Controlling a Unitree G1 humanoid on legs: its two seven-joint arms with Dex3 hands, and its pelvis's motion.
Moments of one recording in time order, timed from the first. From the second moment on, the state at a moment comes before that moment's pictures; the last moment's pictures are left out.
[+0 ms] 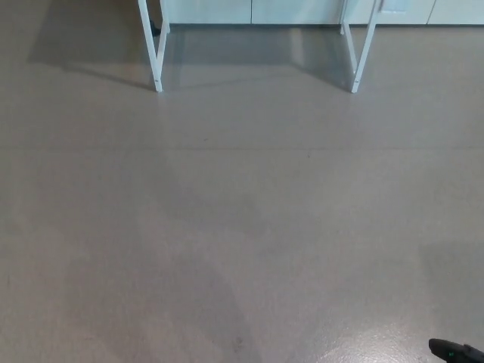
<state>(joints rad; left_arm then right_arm) 0.13 0.41 0.45 0.94 -0.19 -0.05 -0.39 0.12 -0.24 -0.16 0.70 0.01 -0.07 0.18</state>
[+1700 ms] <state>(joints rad) 0.17 0.44 0.40 0.94 -0.25 -0.11 -0.49 0.14 -0.25 -0.11 0.72 0.04 -0.12 0.21</state>
